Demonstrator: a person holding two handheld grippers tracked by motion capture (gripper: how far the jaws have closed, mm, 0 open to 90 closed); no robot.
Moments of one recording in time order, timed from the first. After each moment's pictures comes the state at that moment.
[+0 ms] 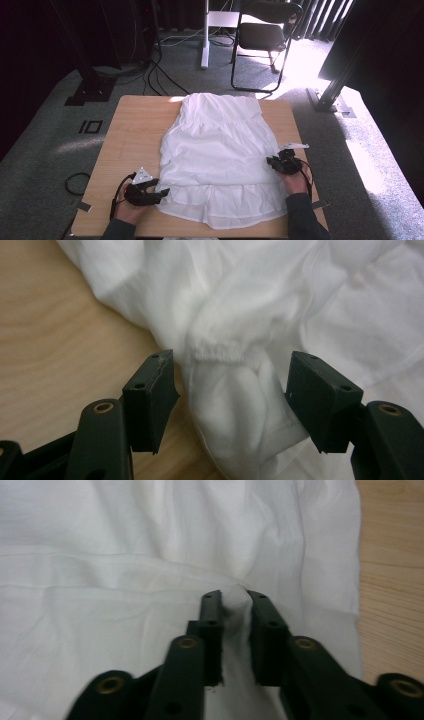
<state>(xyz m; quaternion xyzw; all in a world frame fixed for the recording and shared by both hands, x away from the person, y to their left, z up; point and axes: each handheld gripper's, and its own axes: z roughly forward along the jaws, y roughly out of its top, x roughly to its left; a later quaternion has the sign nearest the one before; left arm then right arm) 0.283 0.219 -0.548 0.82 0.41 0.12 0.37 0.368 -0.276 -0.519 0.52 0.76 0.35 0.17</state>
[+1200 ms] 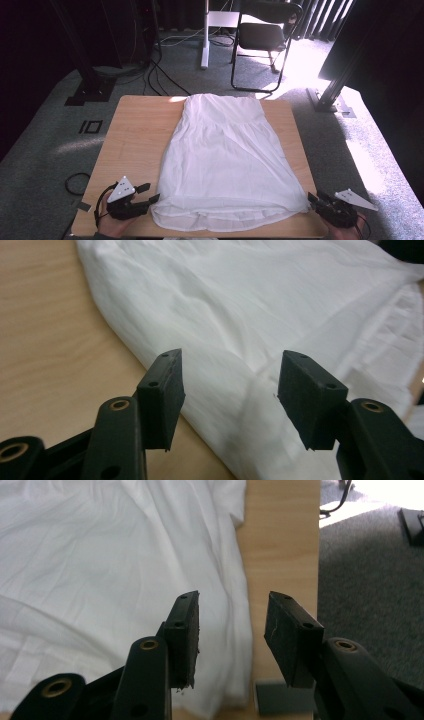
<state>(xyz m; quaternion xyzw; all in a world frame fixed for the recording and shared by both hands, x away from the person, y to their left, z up) 0.243 0.242 -0.505 0.80 0.37 0.16 0.45 0.215 -0.375 -0.516 0.54 0.69 0.41 0.24</state>
